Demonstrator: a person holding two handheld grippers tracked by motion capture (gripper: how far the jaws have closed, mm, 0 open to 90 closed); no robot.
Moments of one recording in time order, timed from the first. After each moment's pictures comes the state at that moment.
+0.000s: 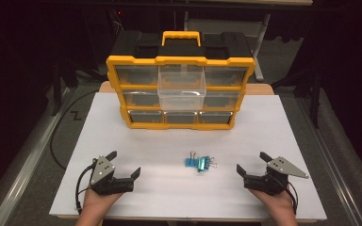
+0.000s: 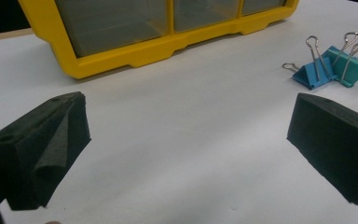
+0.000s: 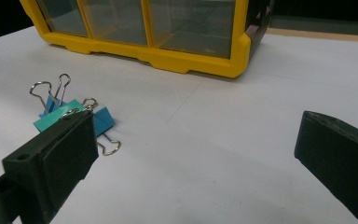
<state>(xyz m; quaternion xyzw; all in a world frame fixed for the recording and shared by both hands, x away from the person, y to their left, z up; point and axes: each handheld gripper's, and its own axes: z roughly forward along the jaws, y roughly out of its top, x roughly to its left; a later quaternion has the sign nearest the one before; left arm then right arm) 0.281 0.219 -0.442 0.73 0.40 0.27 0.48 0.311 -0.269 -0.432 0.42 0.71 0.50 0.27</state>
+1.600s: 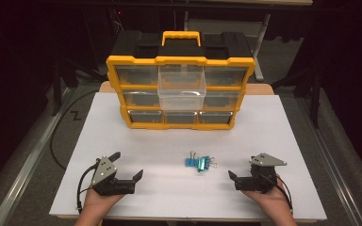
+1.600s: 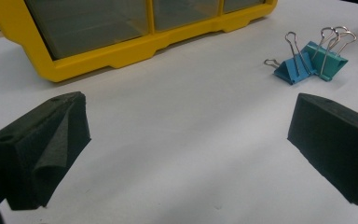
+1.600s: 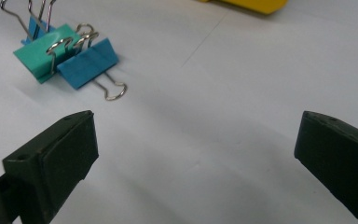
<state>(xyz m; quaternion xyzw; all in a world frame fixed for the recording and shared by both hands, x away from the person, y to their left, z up) 0.280 0.215 -0.444 0.75 0.37 0.26 0.49 0.323 -0.244 -0.432 0.42 0.80 0.37 0.22</state>
